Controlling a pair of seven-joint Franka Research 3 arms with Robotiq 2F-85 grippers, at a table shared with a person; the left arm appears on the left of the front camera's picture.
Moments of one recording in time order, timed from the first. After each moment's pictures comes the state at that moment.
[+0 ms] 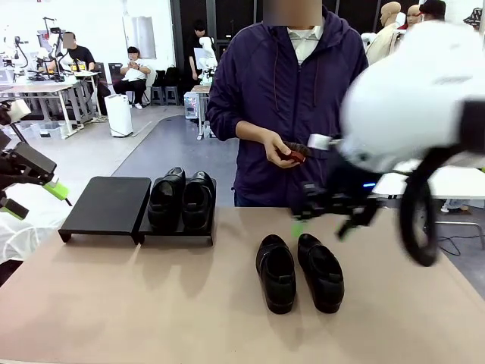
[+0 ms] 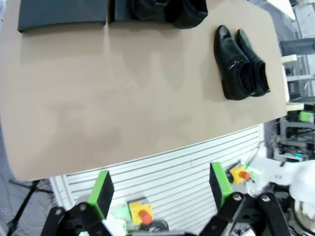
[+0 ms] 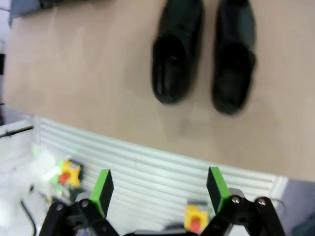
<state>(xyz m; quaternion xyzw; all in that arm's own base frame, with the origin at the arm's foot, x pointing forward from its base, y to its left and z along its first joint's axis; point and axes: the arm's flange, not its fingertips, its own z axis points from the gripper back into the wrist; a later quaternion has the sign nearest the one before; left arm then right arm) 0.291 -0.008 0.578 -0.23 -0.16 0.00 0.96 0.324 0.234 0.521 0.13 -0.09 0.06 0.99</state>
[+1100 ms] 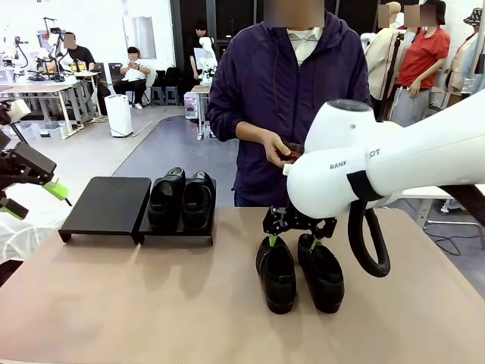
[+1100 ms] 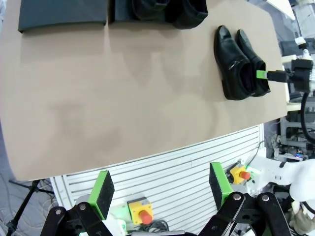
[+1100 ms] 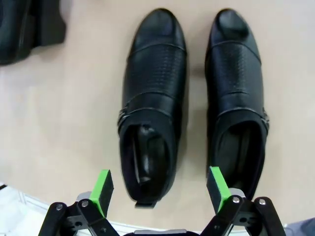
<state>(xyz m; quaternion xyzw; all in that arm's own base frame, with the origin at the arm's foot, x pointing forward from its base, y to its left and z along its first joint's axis) 0.290 -0.008 0.579 -0.23 -0.16 0.00 0.96 0.425 0.252 0.411 0.08 -0.10 -0.01 0.99</state>
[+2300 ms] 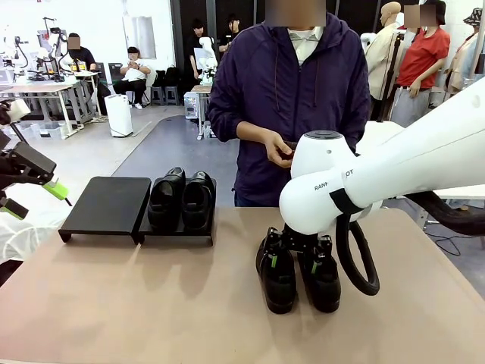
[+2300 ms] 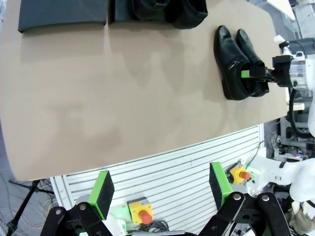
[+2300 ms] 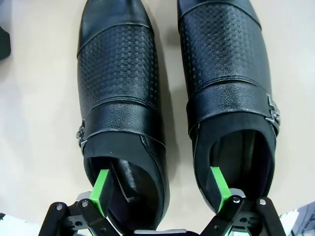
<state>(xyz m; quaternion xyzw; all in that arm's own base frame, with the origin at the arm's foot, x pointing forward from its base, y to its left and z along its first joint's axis) 0.290 -0.008 0.579 -0.23 -0.16 0.00 0.96 0.444 0.260 0.359 0.04 -0.04 -0.09 0.99</state>
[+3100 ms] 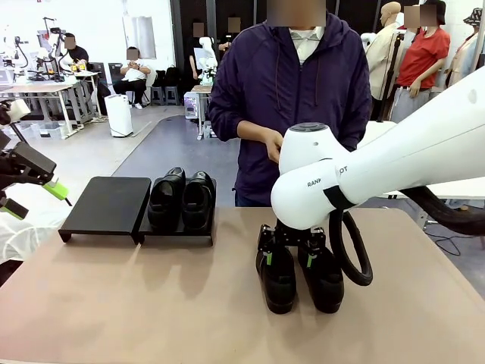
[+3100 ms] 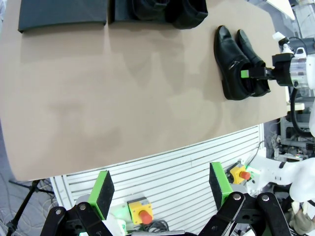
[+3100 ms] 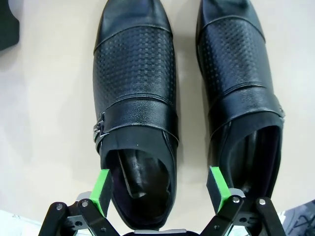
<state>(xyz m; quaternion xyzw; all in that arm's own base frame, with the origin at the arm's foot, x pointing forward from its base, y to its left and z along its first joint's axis) 0.290 -0.008 0.579 -0.23 -0.16 0.00 0.96 0.446 0.279 0.367 0.01 -0.04 -0.05 1.00</state>
